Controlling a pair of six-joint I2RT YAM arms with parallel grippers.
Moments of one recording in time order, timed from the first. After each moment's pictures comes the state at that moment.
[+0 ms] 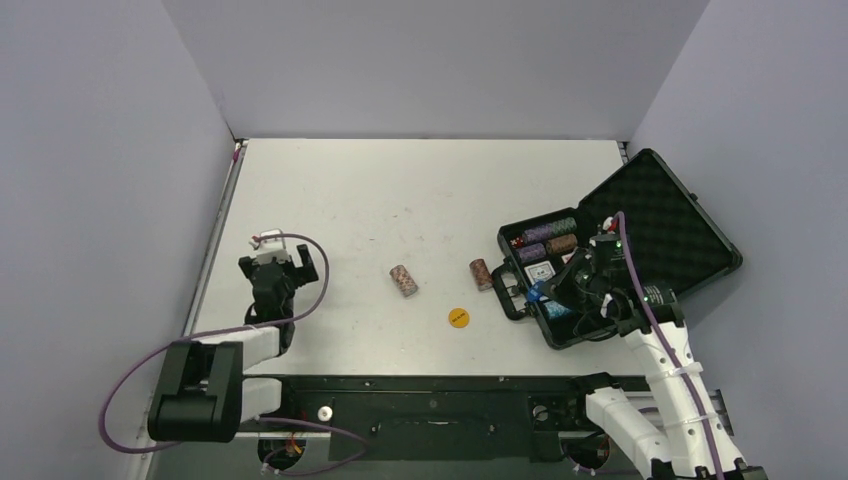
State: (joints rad) left arm -0.04 1.20 0.16 0.75 -0.26 -0.13; right arm 0.18 0.81 0.91 -1.00 -0.15 0.78
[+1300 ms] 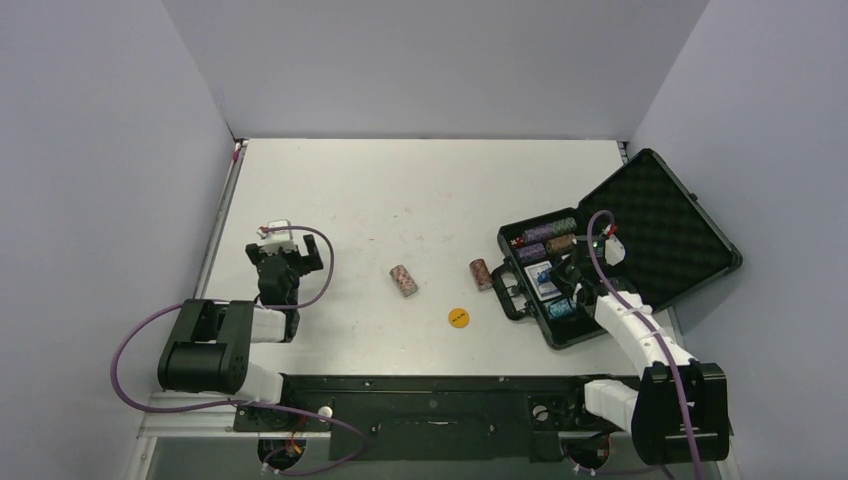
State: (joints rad) left arm -0.06 1.46 0.23 1.04 -0.22 -0.10; right arm 0.06 1.11 0.56 -0.30 0.11 0.87
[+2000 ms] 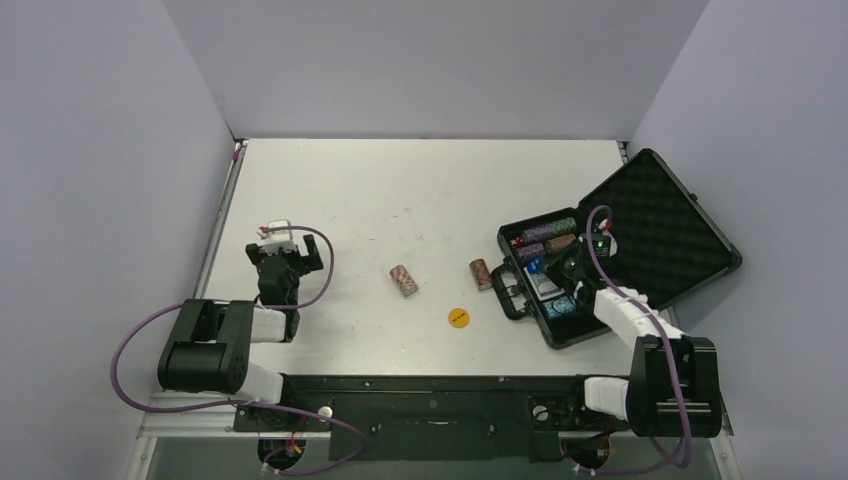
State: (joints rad) left arm -0.06 1.46 0.23 1.04 -0.22 -0.10; right arm -0.01 1.24 0.51 -0.03 -0.14 0.81
